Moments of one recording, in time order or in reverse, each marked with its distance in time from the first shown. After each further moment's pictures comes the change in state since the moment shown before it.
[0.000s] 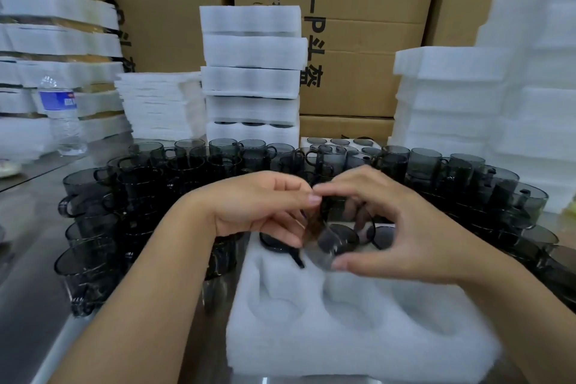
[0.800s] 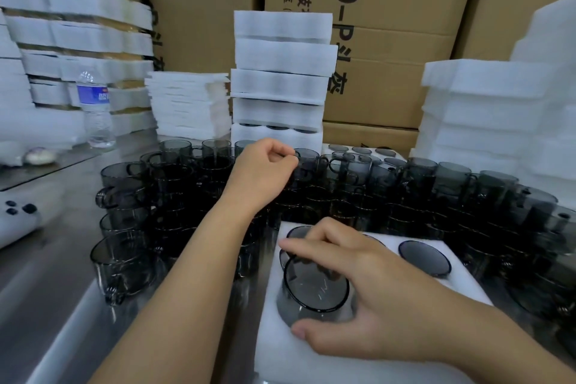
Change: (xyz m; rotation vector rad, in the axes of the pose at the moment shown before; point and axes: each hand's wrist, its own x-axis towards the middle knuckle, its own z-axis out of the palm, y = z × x) left_hand 0.013 -0.007 -0.019 0.268 0.987 0.165; right_hand 0.010 -0.038 0.050 -0.121 -0.274 -0.020
